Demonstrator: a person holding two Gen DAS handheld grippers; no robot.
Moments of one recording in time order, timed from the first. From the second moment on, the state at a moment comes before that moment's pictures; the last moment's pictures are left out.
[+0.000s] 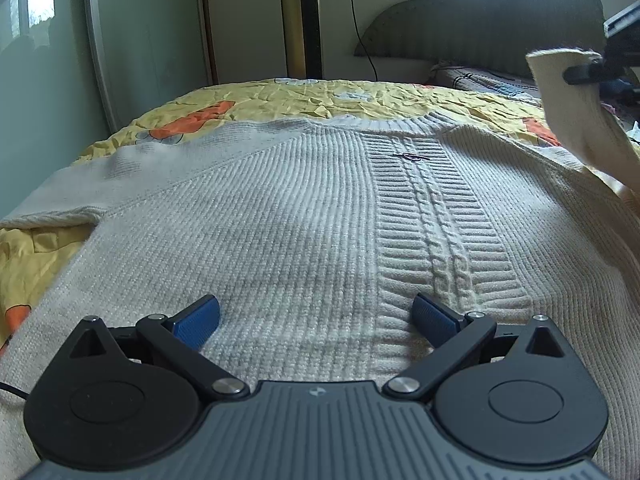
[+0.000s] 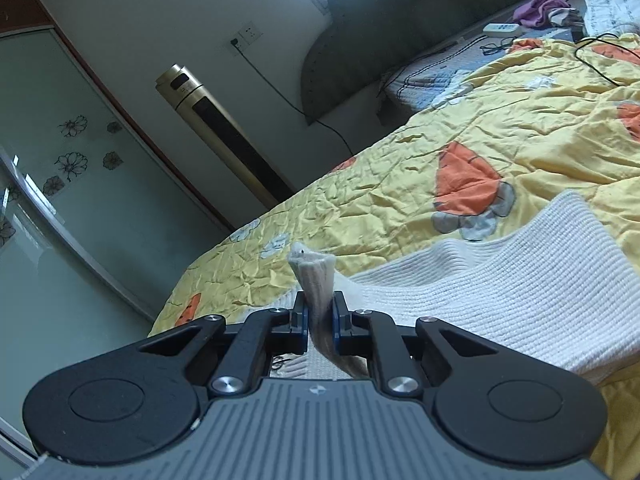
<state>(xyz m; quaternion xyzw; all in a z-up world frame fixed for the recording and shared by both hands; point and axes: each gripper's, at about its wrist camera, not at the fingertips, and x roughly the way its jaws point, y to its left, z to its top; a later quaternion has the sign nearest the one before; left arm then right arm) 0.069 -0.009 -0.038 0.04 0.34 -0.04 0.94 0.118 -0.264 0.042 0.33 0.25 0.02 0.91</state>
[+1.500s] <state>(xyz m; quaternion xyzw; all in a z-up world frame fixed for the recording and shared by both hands) 0.070 -0.008 -0.038 0.05 0.34 -0.04 0.94 0.228 -0.109 -0.009 0.22 0.42 0.19 0.86</state>
